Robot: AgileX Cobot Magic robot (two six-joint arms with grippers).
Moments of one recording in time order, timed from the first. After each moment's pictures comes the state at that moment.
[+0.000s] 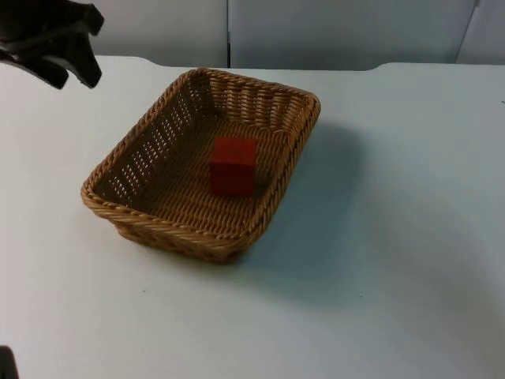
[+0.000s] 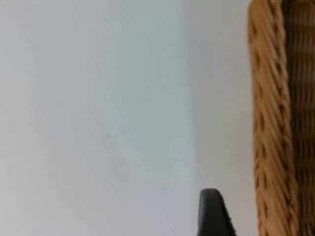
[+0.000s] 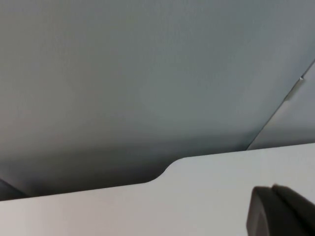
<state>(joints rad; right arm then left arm) 0.24 2.54 -2.93 -0.34 1.23 0.31 -0.04 2.06 -1.61 -0.43 0.89 0.49</state>
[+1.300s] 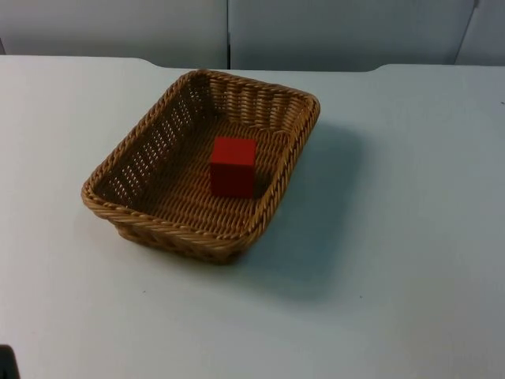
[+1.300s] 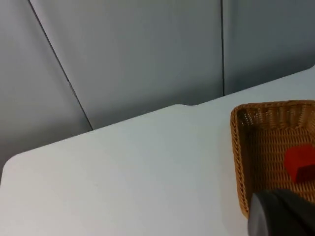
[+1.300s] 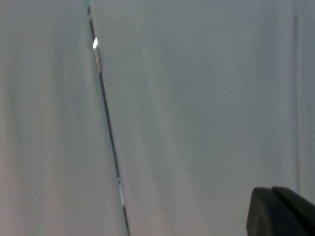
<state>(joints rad) 0.23 1.64 -2.92 -0.60 1.22 0.25 -0.04 0.55 -1.01 -0.14 0.96 0.31</state>
